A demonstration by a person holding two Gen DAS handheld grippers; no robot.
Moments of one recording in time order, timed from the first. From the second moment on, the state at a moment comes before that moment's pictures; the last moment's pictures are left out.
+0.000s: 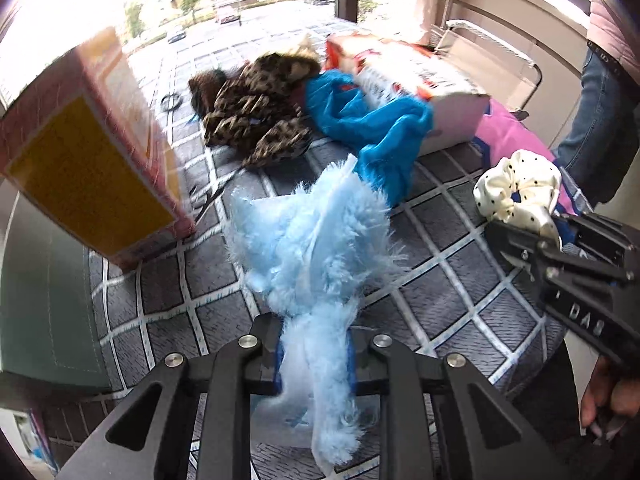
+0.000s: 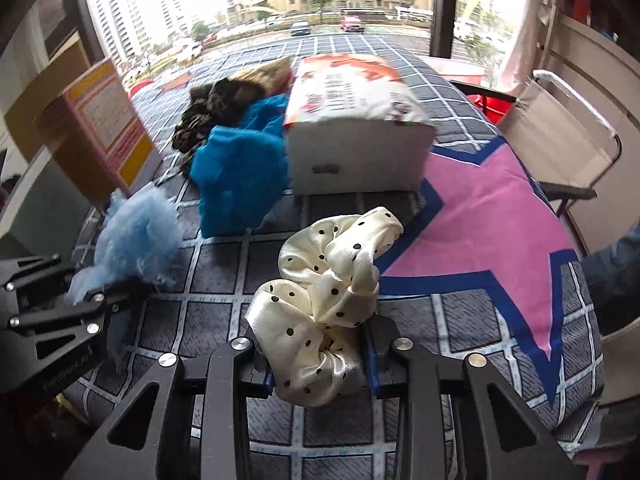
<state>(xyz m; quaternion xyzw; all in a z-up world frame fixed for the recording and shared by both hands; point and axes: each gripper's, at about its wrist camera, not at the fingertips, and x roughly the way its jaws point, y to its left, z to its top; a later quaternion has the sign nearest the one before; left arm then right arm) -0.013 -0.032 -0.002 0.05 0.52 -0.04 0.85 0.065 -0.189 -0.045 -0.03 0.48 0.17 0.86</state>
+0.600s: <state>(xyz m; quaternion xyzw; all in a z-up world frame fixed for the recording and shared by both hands) 0.093 -0.090 0.073 0.04 0.48 -0.10 0.87 0.145 -0.259 0.012 0.04 0.43 0.08 0.90</state>
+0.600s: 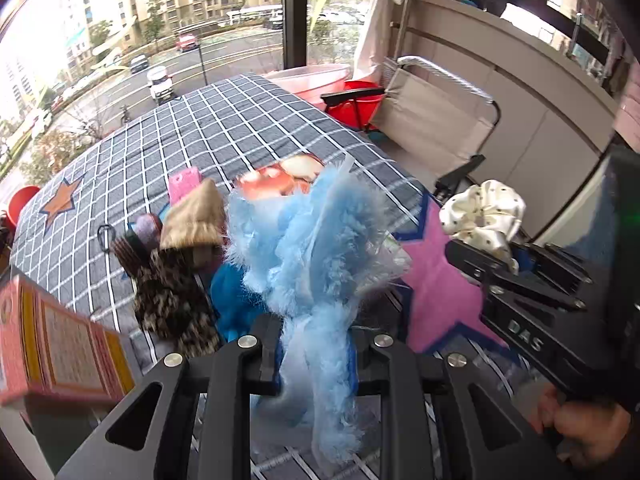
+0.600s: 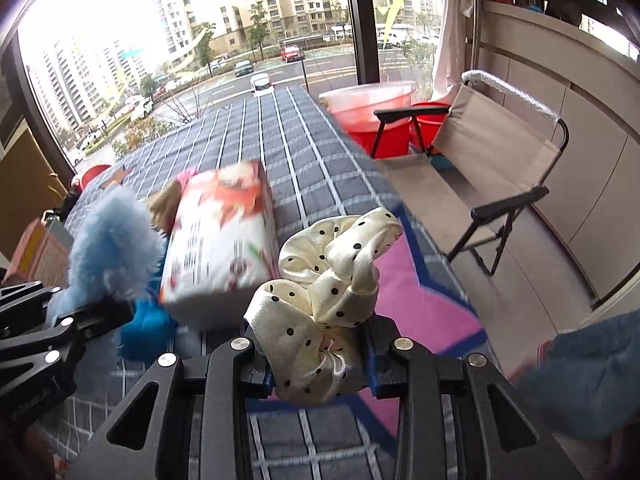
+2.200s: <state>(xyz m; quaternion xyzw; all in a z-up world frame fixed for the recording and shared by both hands) -0.001 0.185 0.140 -0.12 0.44 0.15 0.88 0.123 0.026 0.109 -0.07 0.35 0.37 0.85</state>
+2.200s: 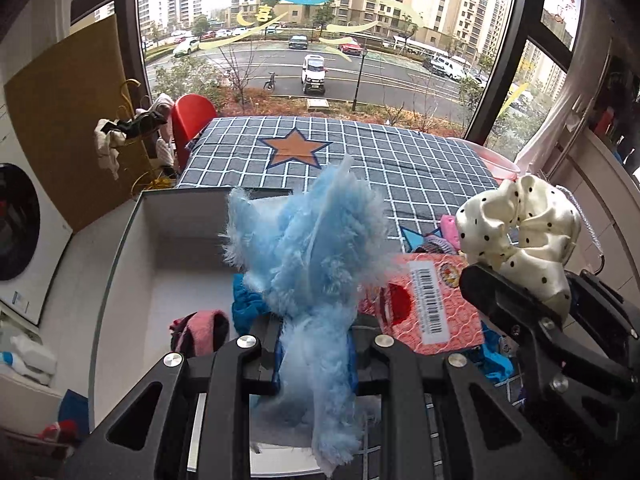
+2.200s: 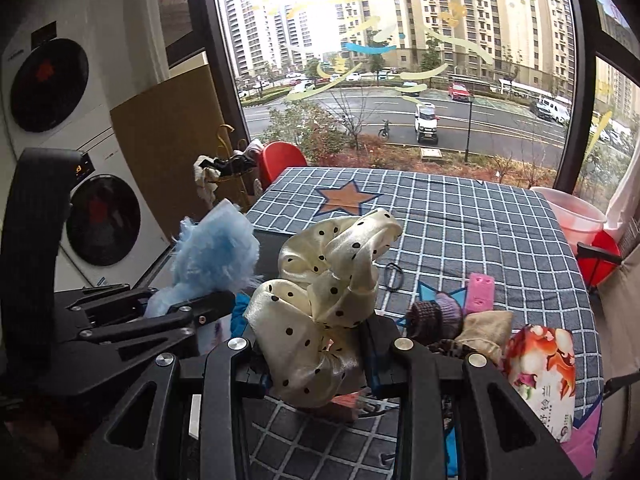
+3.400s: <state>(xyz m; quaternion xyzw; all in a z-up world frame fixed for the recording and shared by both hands) -0.080 0.263 0.053 -0.17 0.48 0.25 0.83 0.032 0.120 0.031 -0.15 0.38 0.46 0.79</state>
